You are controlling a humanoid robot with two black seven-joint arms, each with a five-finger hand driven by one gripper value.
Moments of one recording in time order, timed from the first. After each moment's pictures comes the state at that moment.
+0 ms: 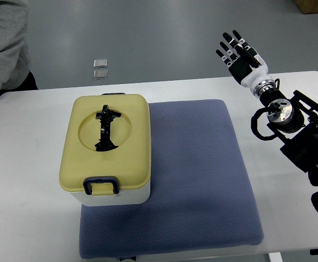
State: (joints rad) left arm -0.02 0.00 -0.02 -0.21 0.02 -0.09 0.16; right arm 0.82 -0.14 0.89 0.61 0.09 0.21 0.22
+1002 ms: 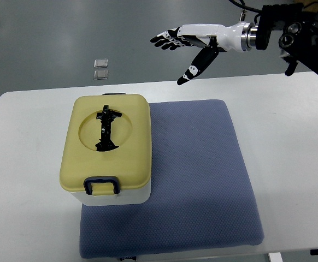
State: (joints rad) left arm -0.02 0.00 -0.02 -0.21 0.02 -0.09 0.16; right arm 1.26 -0.37 0.53 0.90 -1.24 0.61 0.22
